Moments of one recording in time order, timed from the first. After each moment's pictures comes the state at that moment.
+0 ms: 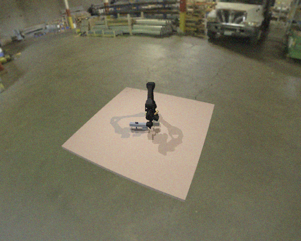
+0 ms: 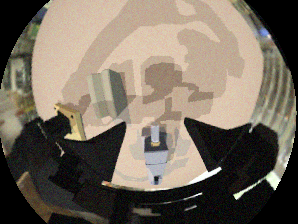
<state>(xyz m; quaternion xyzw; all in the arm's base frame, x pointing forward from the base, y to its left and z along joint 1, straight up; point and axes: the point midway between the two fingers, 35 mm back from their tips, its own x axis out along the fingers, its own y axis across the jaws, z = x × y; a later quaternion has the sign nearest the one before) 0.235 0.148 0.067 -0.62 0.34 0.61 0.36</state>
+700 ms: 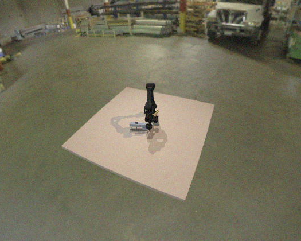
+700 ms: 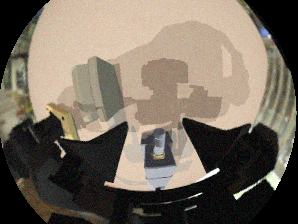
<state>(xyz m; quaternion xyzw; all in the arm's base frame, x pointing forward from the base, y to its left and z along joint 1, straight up) 0.238 0.141 0.040 -0.62 0.34 0.61 0.36</state>
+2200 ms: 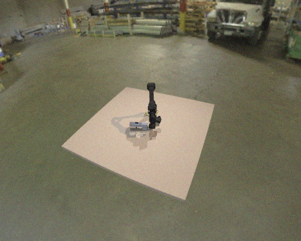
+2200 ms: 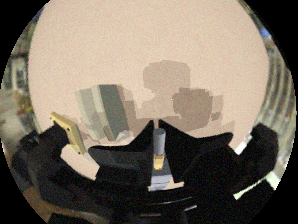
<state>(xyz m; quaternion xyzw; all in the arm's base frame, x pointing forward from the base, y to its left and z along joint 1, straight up) 0.222 0.167 0.038 -0.62 0.34 0.61 0.36</state>
